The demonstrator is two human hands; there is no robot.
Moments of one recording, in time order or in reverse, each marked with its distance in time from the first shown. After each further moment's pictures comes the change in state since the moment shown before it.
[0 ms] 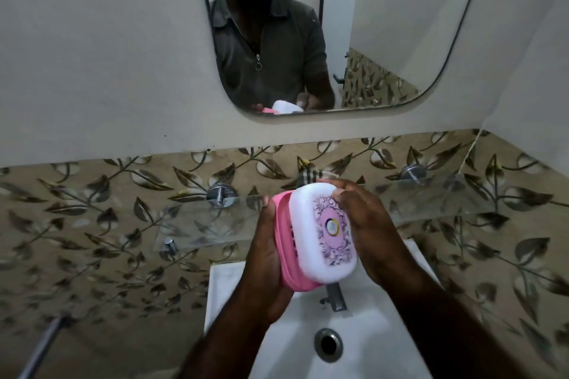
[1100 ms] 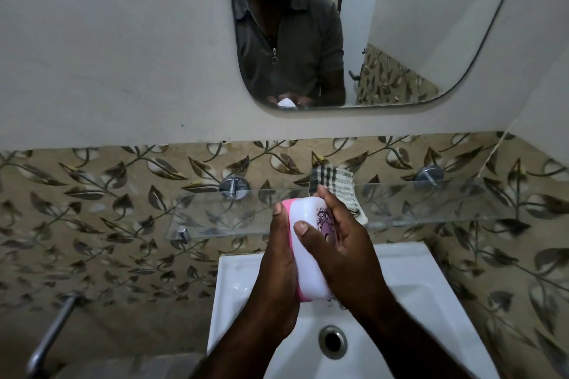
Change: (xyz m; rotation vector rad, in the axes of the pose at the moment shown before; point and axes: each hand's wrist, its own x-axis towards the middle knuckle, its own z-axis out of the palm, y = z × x) left_hand -0.018 0.002 0.019 -0.115 0.314 0.015; right_hand -0.031 0.029 0.036 -0.244 -0.026 -0.089
